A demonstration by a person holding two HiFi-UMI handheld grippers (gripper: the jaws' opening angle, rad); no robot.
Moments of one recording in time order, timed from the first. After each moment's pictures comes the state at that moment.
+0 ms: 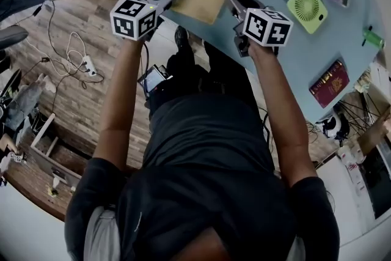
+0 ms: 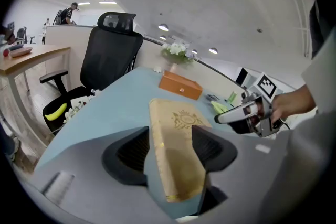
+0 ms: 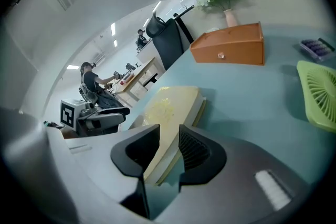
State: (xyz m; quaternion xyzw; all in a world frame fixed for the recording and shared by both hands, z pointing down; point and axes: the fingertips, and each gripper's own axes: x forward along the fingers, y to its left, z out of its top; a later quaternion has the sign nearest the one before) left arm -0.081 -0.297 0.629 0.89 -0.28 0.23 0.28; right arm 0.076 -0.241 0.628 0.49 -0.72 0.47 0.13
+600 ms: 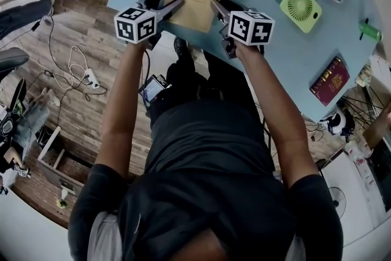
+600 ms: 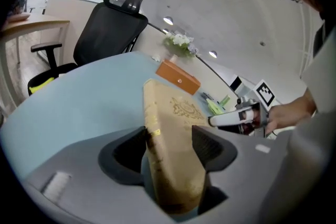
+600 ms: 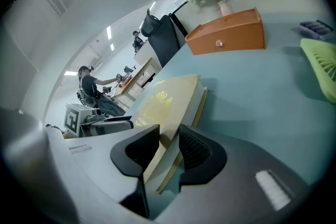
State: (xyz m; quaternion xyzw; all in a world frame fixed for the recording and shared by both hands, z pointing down) left arm -0.060 -0.285 0.673 0.88 -0.23 0.22 0.36; right arm 0.062 -0.245 0.656 0.49 -0.71 0.49 0.11
